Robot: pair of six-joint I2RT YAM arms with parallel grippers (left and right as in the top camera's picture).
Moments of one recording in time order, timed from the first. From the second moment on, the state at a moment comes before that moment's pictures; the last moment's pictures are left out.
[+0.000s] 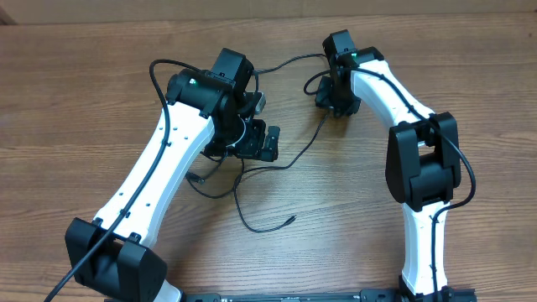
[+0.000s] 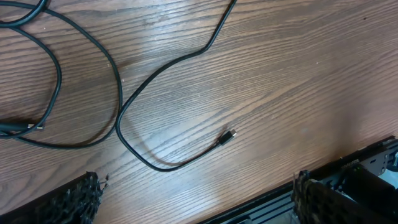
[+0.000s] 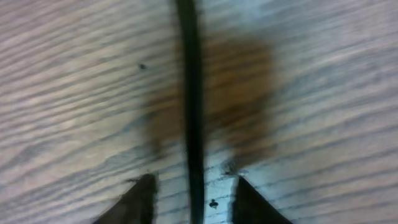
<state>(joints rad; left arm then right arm) -0.41 1.73 1.64 -1.35 0.29 -0.24 0.27 2.32 1.87 -0.93 -0.01 0.56</state>
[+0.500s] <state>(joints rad) -0.41 1.73 1.64 -1.35 0.29 -0.24 0.18 2.32 2.00 -1.12 -0.02 0.57</state>
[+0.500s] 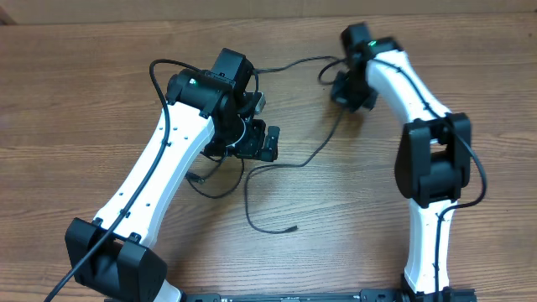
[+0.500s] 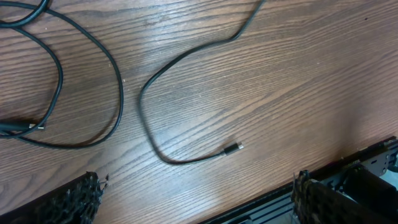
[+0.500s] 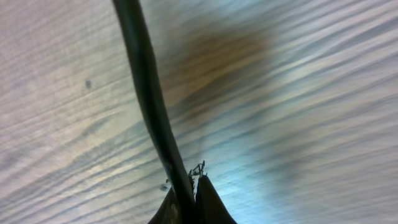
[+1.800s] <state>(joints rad) -0.41 1.73 1.64 -1.35 0.29 -0.24 -0.39 2.32 2.29 -1.52 -0.18 0.46</state>
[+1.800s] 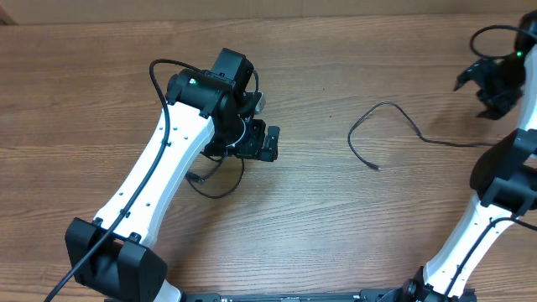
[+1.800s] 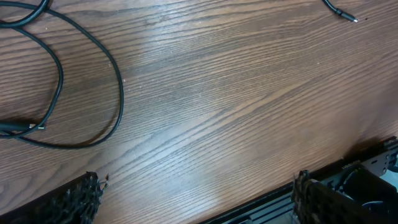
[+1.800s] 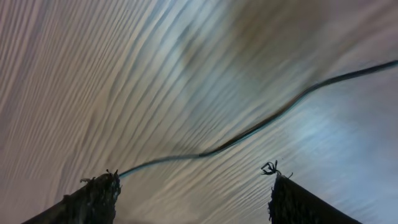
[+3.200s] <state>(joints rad) -0.41 1.73 1.64 -1.35 0.28 -0.24 0.11 2.32 1.84 -1.16 -0.15 0.49</state>
